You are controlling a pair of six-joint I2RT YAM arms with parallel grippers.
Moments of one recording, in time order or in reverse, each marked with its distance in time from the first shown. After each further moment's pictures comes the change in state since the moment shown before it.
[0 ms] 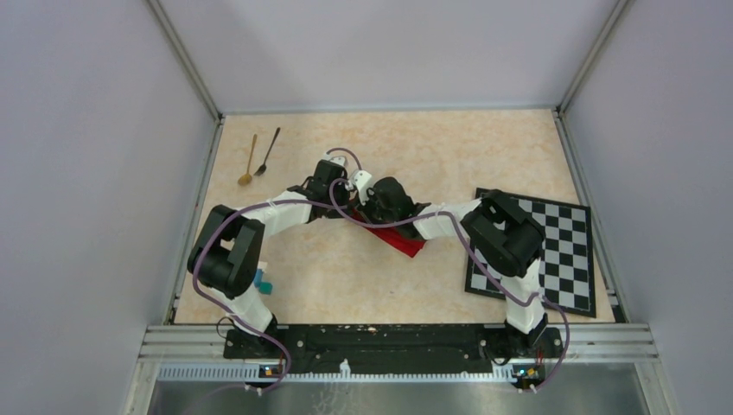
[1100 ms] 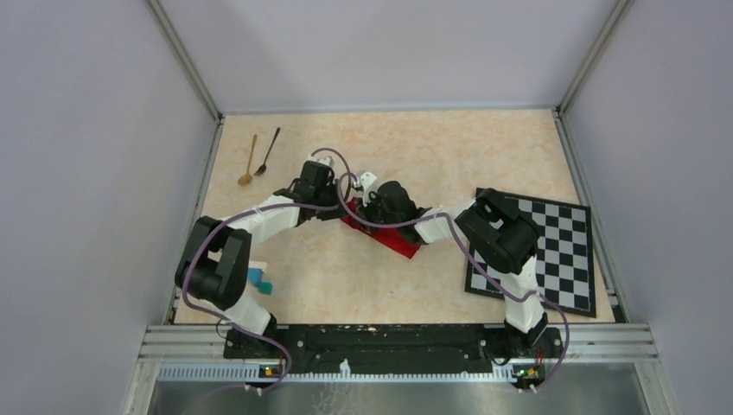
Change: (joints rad) left arm 0.046 -0.062 -0.046 -0.016 0.048 -0.075; right arm -0.005 0.041 -0.038 0.148 -0.153 0.207
